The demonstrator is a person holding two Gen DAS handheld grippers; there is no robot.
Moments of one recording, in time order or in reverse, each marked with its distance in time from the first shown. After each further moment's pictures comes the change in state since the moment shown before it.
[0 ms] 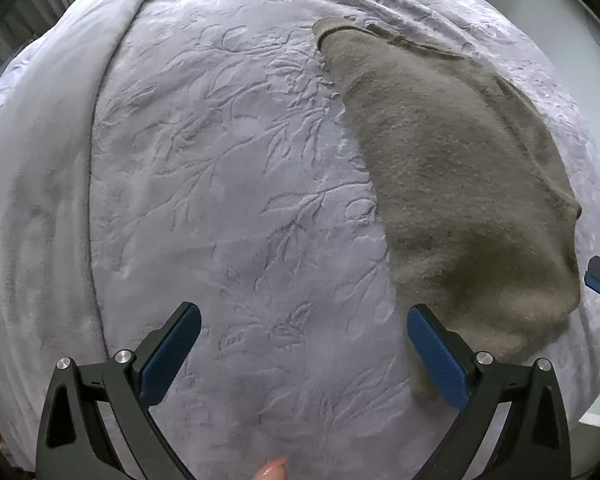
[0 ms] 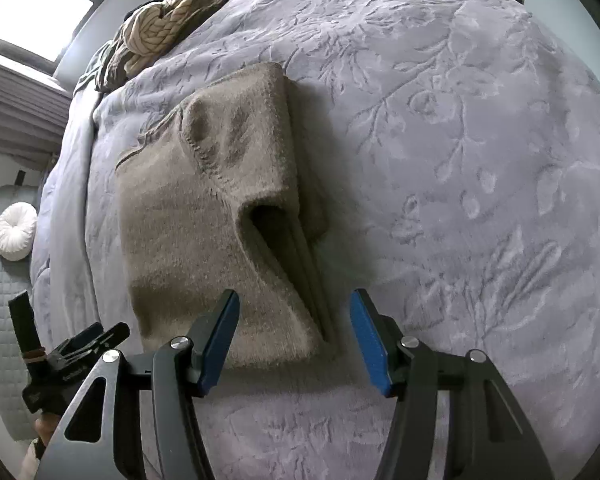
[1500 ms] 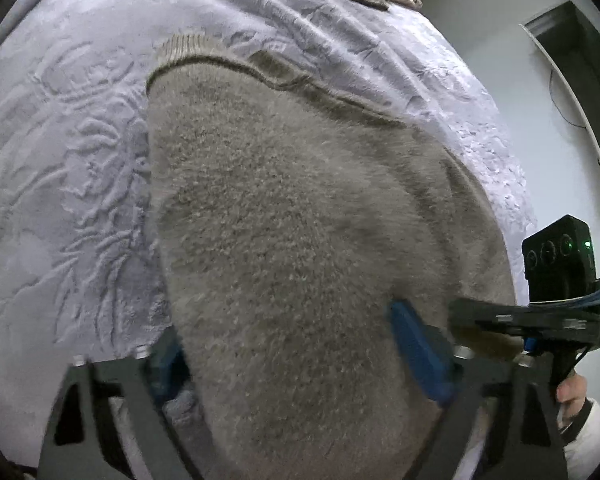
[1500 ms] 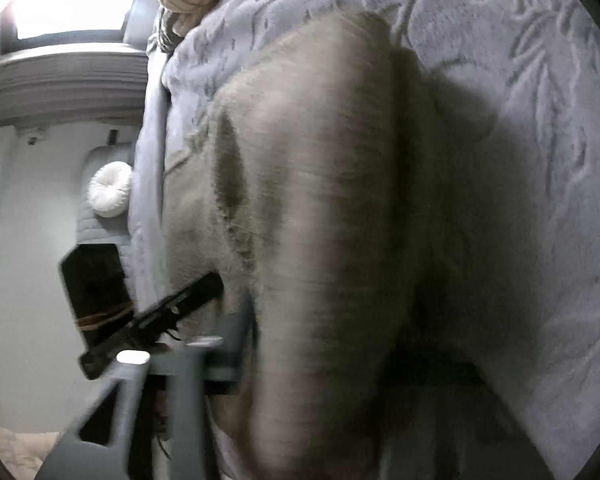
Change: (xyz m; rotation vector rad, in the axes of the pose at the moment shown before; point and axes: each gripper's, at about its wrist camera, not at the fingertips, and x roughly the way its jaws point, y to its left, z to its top) left arm 0.064 -0.066 0.102 -0.076 -0.045 -0.403; right arm 0.127 0.029 0.106 -0.063 0.290 0.474
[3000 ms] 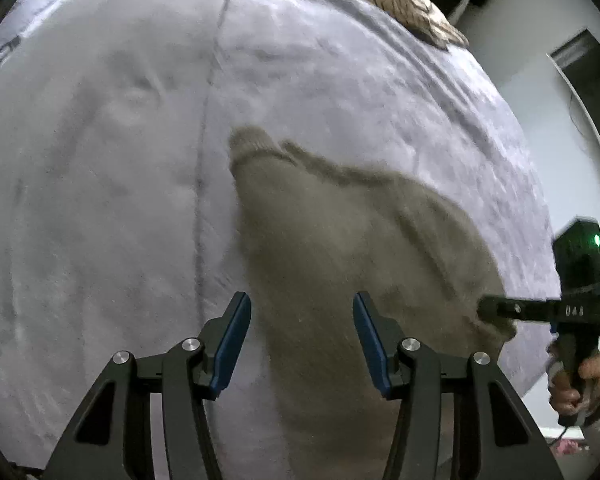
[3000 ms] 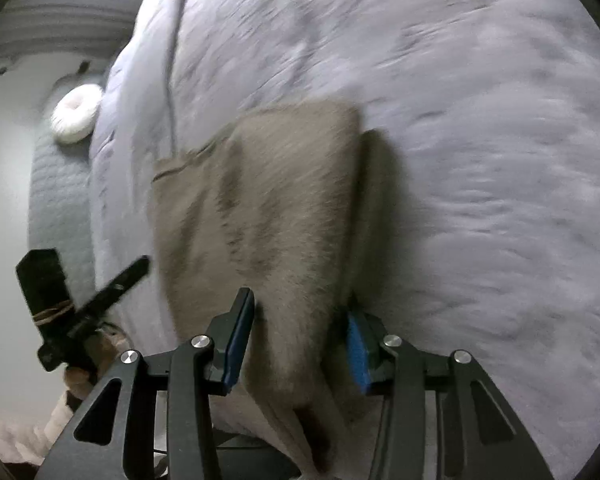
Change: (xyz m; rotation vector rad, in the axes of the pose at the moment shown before) left arm -0.207 0.134 -0.180 -0.111 -0.075 0.167; right arm 0.071 0.132 -0.158 -0.071 0.118 -0.240
